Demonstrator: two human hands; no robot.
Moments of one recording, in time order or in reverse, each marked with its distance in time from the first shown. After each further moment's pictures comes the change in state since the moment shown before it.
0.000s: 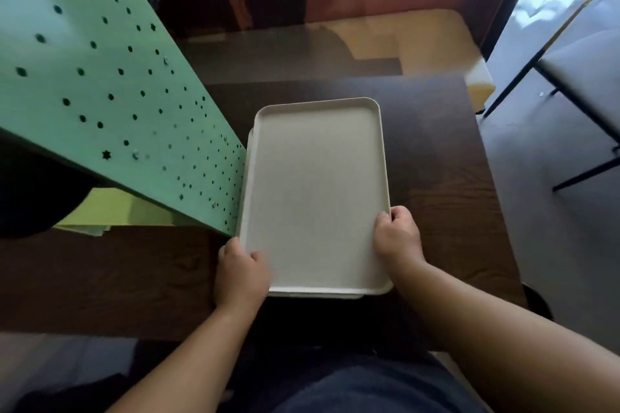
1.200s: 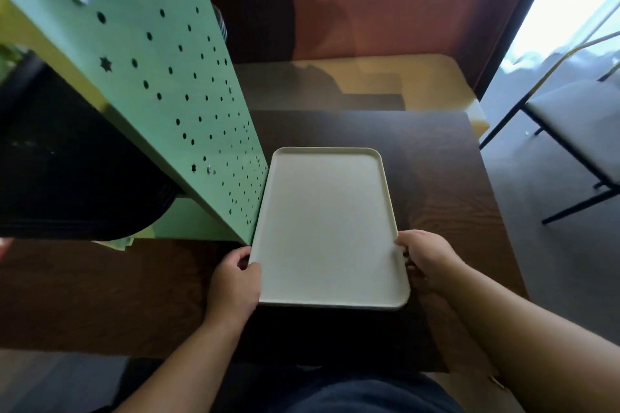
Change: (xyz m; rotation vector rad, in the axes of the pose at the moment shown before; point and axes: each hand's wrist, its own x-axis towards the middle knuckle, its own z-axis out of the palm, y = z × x) left_hand 0.016 -0.016 -0.063 -0.366 -0.082 -0.031; right_hand -0.011 -0.029 -0.019 0.015 -0.151 0.195
